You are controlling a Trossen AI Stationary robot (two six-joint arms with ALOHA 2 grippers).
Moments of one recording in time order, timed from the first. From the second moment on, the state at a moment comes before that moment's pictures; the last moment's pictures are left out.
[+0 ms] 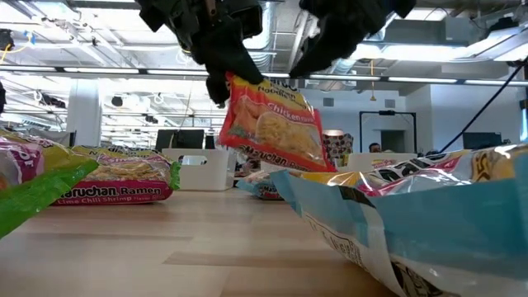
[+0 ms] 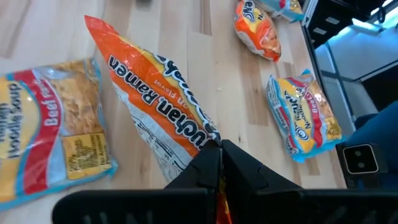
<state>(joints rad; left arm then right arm) 0.02 1.56 1.05 -0.14 0.26 -0.26 -0.07 1.49 1.12 -0.34 -0.16 -0.27</state>
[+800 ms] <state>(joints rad) 0.03 1.56 1.12 -0.16 0.21 -0.23 -0.03 1.58 1.12 -0.32 -0.18 -0.24</state>
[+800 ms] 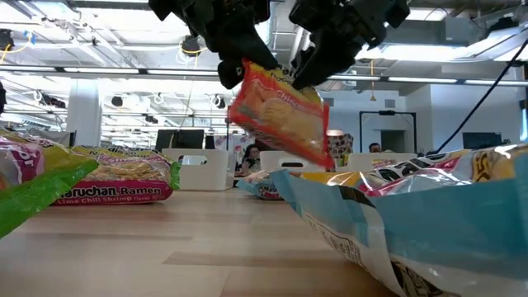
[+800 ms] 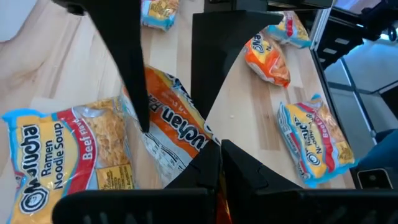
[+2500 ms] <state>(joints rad) 0.35 1.33 1.12 -0.20 0.18 -0.23 -0.28 1.56 1.30 -0.55 -0.08 -0.27</state>
